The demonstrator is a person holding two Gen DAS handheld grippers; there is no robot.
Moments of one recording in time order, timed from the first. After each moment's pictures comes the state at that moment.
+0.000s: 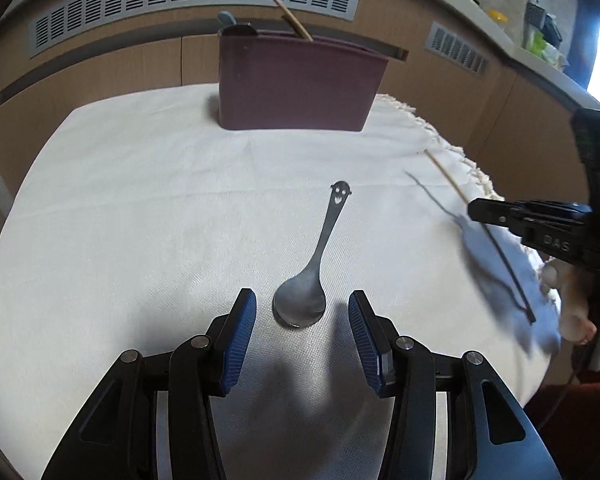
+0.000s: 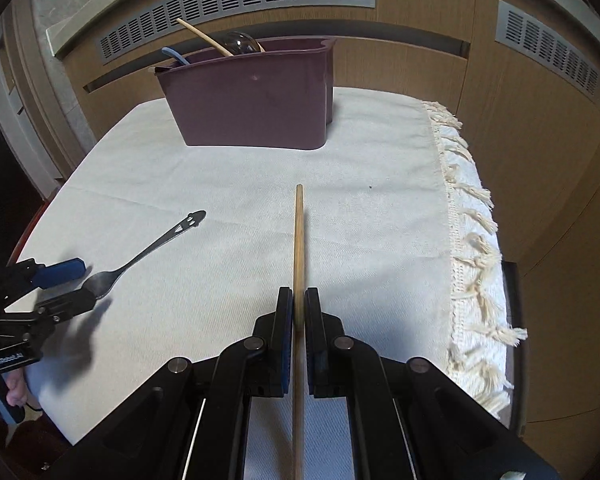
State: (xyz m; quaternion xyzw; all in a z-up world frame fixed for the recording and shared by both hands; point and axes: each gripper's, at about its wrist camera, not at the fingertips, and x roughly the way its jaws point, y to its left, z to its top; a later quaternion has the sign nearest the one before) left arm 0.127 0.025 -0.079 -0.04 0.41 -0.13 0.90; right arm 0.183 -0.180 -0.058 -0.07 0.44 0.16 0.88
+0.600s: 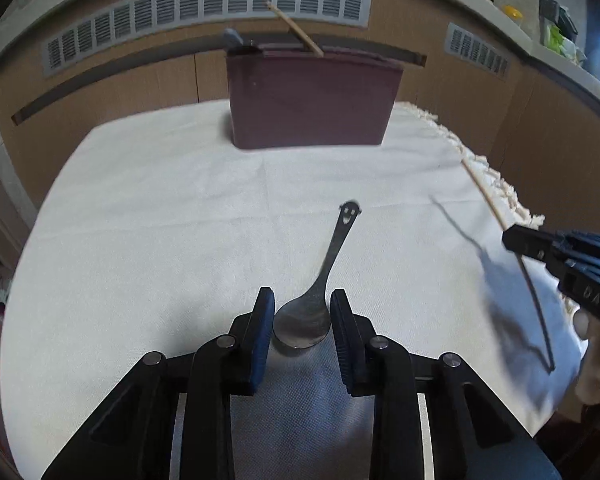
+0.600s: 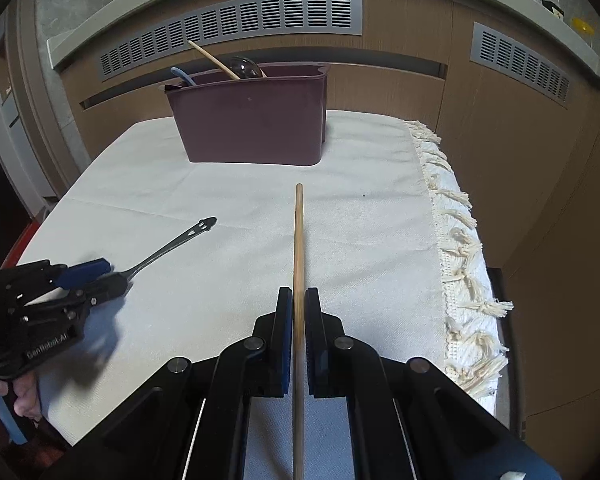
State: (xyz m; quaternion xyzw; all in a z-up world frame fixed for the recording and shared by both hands) left arm 0.136 0.012 -0.065 -0.01 0.39 -0.08 0.92; right arm 0.153 -0.170 -0.049 -0.06 0.40 0.13 0.90
